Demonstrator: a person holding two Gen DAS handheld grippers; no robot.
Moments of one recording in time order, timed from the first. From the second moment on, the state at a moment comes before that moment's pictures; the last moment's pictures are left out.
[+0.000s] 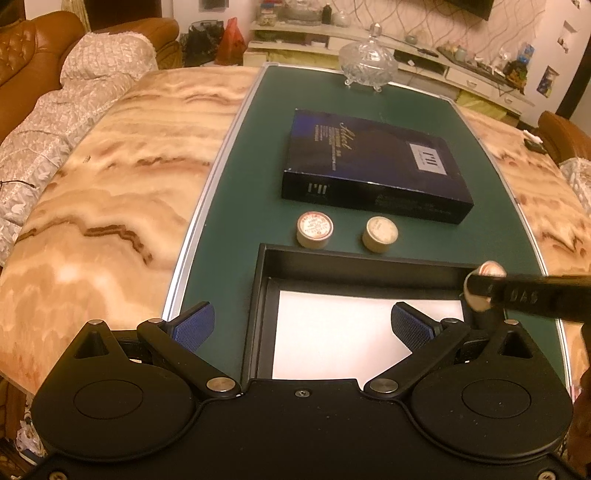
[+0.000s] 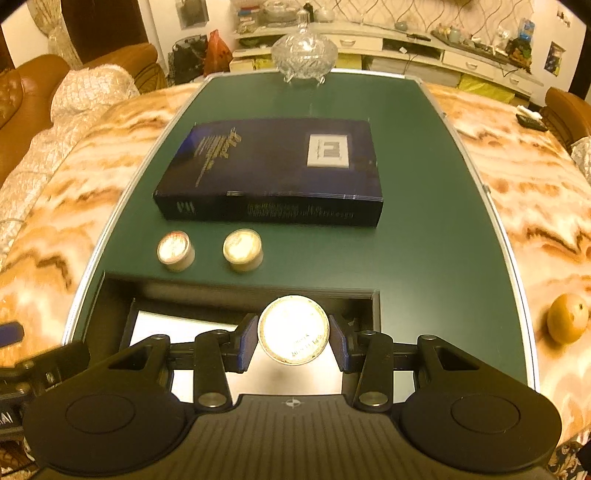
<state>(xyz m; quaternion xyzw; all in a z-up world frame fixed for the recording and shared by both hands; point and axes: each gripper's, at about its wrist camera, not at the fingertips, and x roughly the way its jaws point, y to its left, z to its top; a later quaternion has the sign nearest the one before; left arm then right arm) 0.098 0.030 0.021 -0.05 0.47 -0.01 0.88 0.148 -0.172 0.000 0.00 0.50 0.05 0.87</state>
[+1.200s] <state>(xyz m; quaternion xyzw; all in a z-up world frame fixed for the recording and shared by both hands) 0.080 0.029 0.016 -0.06 0.47 -0.02 0.88 0.130 -0.181 -0.052 0.00 0.54 0.03 0.84</state>
